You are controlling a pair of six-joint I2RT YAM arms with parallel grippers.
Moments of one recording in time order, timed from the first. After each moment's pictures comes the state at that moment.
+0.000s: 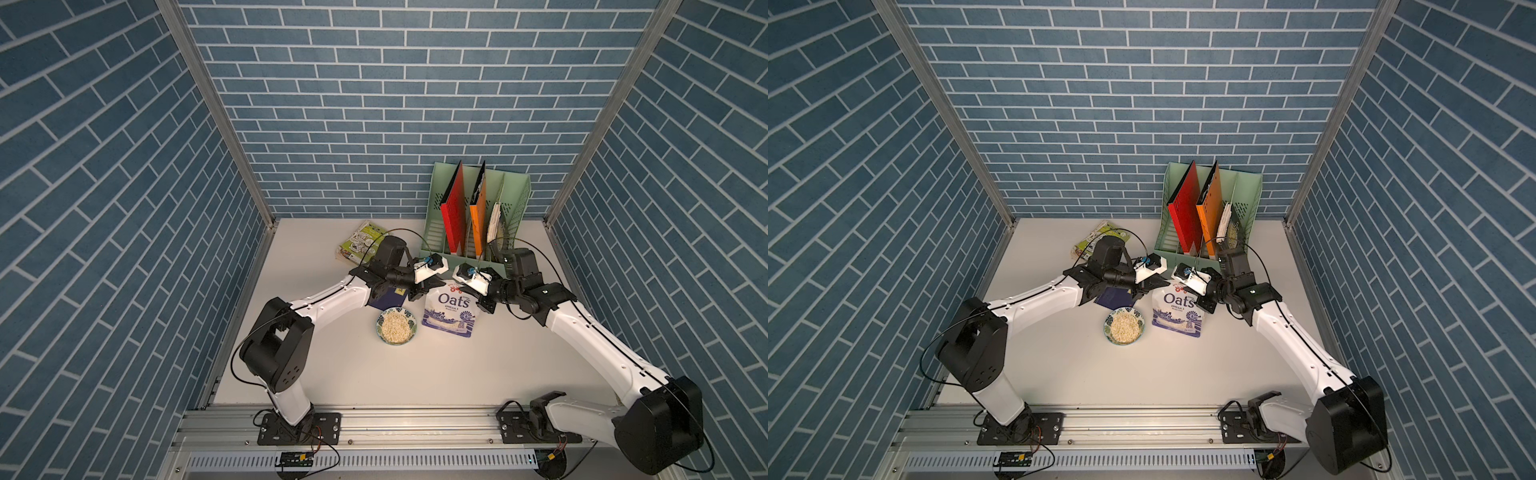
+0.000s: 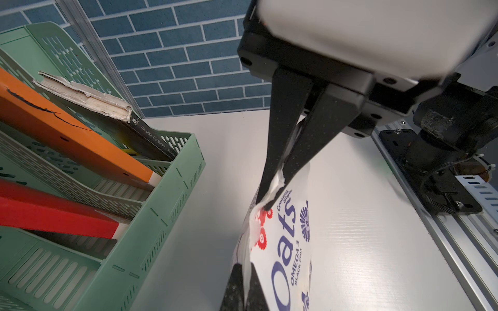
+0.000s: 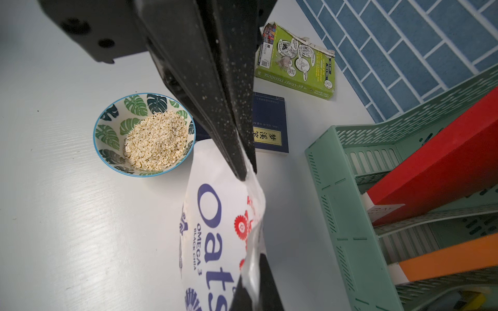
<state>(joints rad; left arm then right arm) -0.64 1.71 1.20 0.00 0.75 0.51 0.42 1.21 0.96 -0.51 -0.46 -0.75</state>
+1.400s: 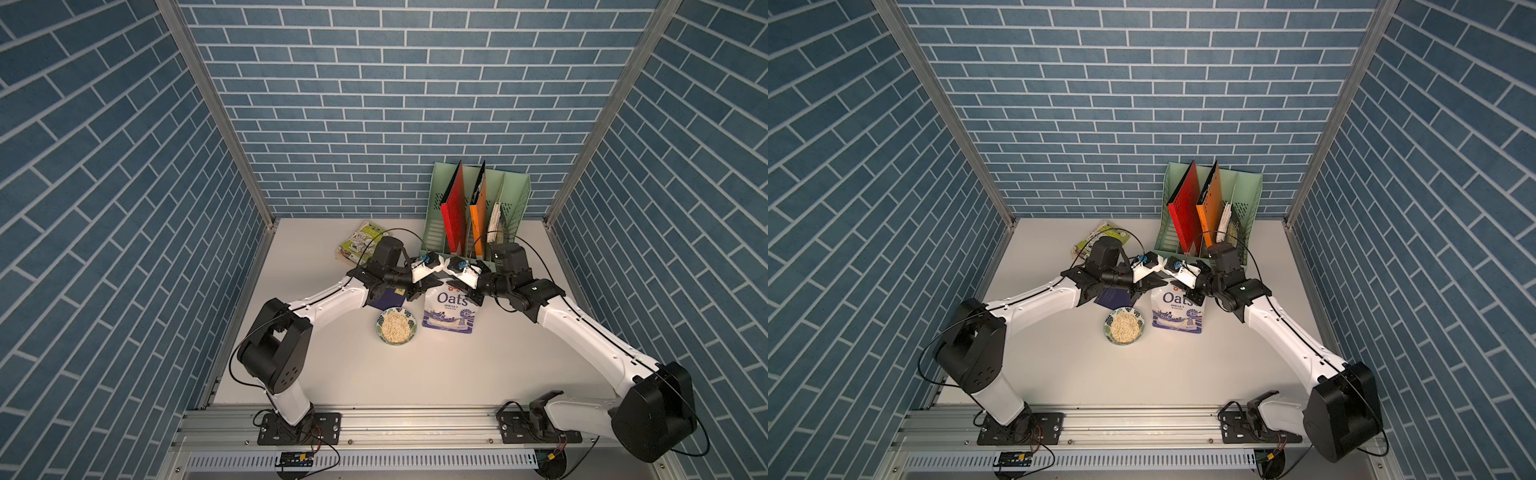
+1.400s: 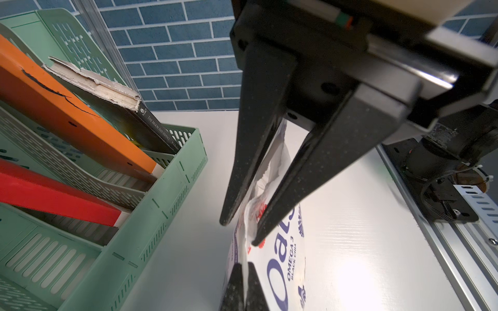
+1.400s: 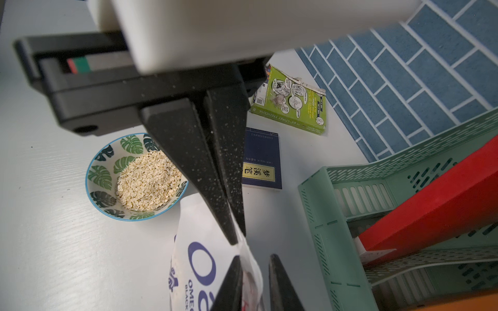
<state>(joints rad) -0.63 1.70 1.17 0.02 0.75 0.47 0.49 1.26 0.99 -0.37 -0.45 -0.71</state>
